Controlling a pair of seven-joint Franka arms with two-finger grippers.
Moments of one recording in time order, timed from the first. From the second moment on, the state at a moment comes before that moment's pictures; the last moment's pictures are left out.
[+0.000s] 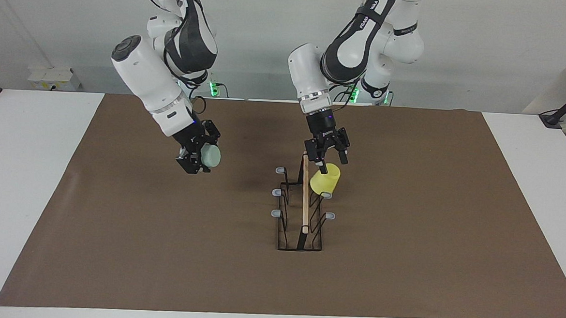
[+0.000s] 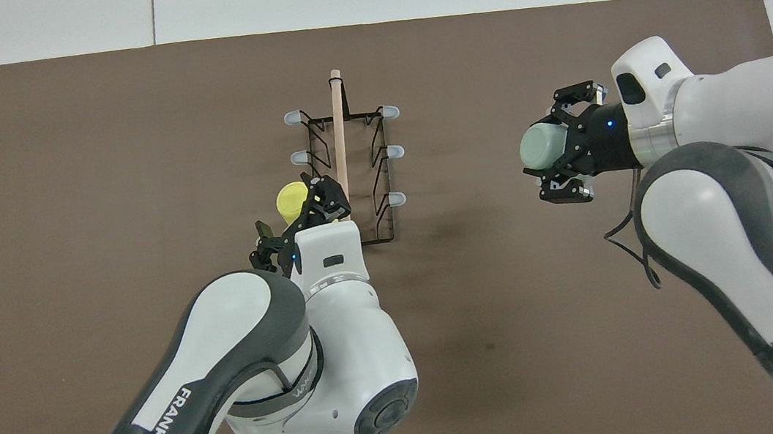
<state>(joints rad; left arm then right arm) -0.74 0.06 0.03 -2.11 1.17 2.30 -2.20 0.11 0.05 0.06 -1.95 0.61 2.22 -1.43</state>
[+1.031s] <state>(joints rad) -0.42 0.02 0.06 -1.96 0.64 2.38 -1.25 0.05 -0.04 0.06 -2.22 1.66 2.12 -2.15</state>
